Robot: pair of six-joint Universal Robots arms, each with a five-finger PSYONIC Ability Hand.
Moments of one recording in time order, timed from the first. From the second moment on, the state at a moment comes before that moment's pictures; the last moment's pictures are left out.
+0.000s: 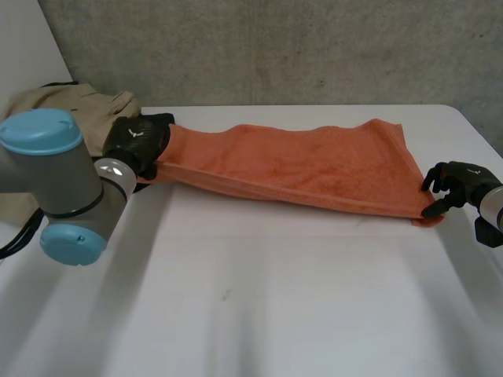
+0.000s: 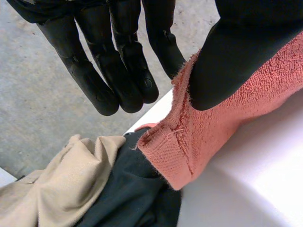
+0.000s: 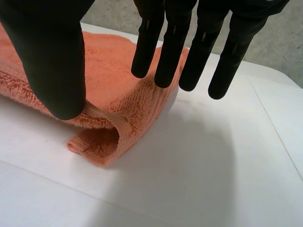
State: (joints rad) left arm 4.36 -2.16 -1.30 3.35 -1.57 3.59; right arm 1.48 -0.88 1.31 -0.01 1.22 3.00; left_hand 1.18 1.20 1.19 1.20 0.98; right_hand 0.71 0.72 0.69 0.69 0.49
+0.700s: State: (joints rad) left arm 4.35 -2.23 -0.96 3.15 -1.66 3.53; right arm 1.53 -0.92 1.44 -0.13 1.21 2.77; left_hand 1.18 1.20 1.19 1.20 0.98; right_hand 0.58 0.58 0.59 0.59 0.42
